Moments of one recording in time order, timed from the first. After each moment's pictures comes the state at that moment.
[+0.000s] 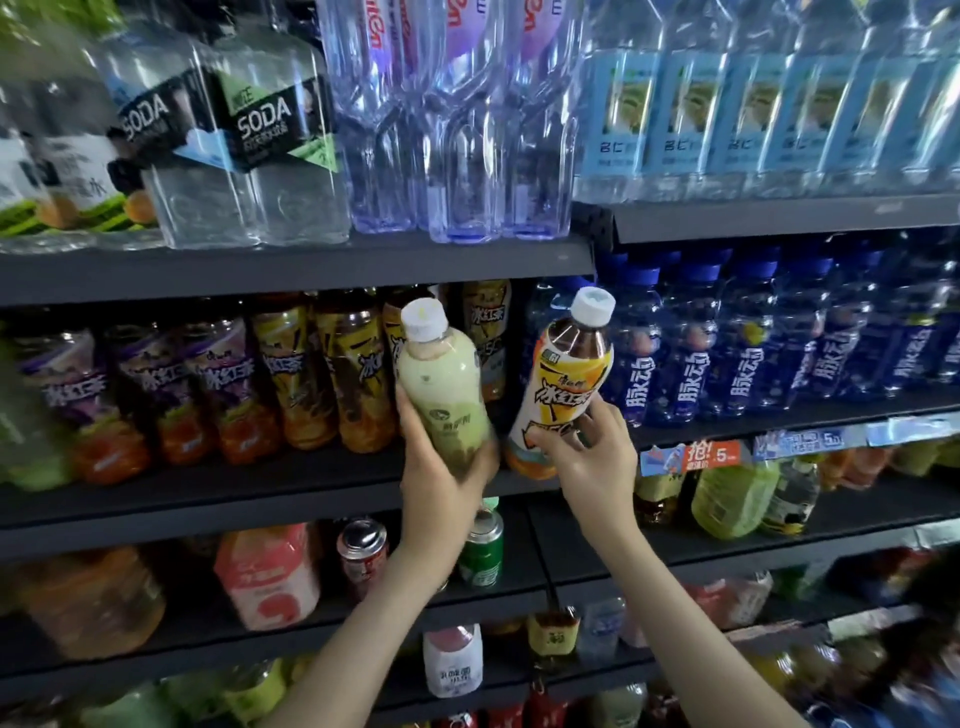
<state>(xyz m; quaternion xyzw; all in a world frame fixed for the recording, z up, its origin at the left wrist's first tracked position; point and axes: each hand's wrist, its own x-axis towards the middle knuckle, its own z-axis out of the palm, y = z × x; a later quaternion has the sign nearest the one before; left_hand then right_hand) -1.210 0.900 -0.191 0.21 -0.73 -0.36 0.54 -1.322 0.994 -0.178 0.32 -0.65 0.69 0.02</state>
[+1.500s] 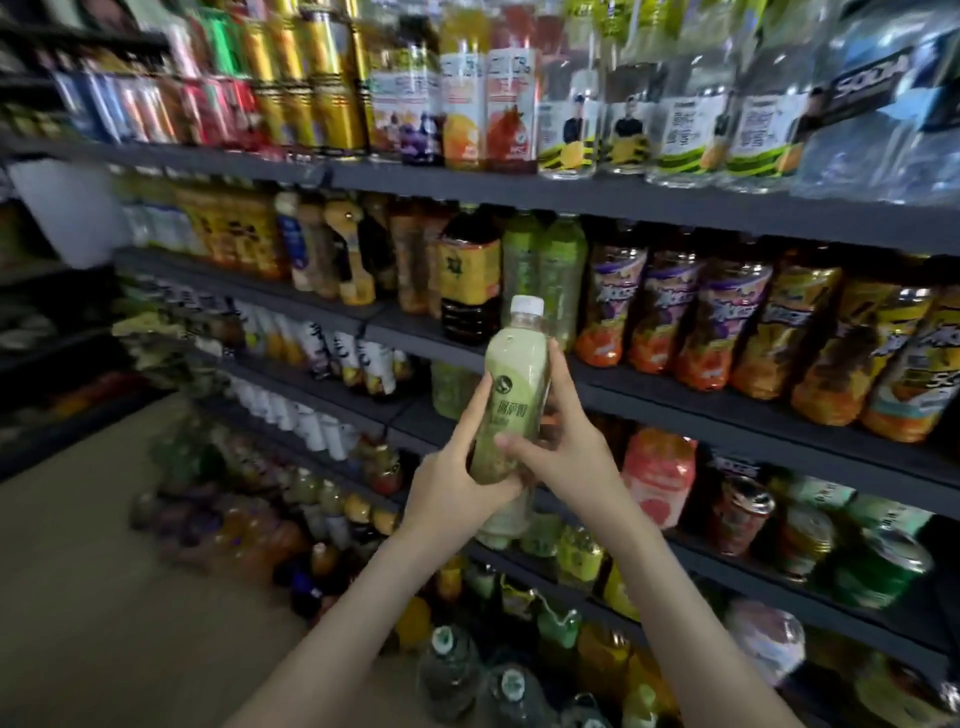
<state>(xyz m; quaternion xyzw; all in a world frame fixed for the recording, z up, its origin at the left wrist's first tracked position) -0.780 0.841 -0.174 0.46 -0.72 -0.35 0.40 -0.927 0.852 -0.154 0.63 -0.50 0.49 -0.33</state>
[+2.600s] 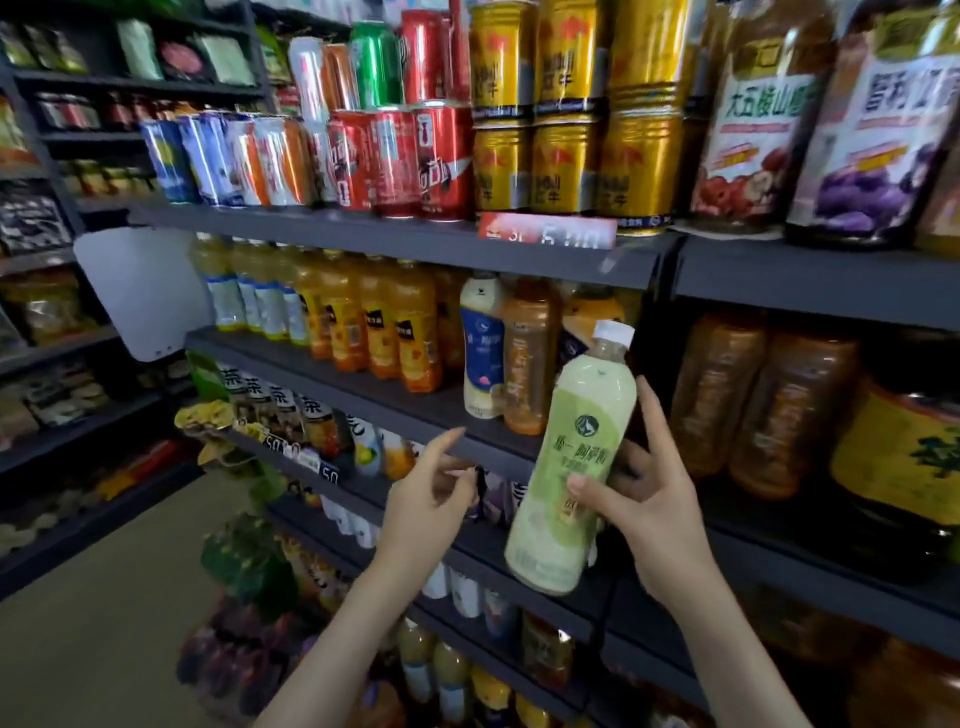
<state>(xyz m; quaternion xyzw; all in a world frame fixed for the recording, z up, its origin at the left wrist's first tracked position) -0.462 0.452 -0.184 0.52 -0.66 -0.32 0.44 -0.662 0.504 -0.161 0.50 -0.41 0.64 -0.41</state>
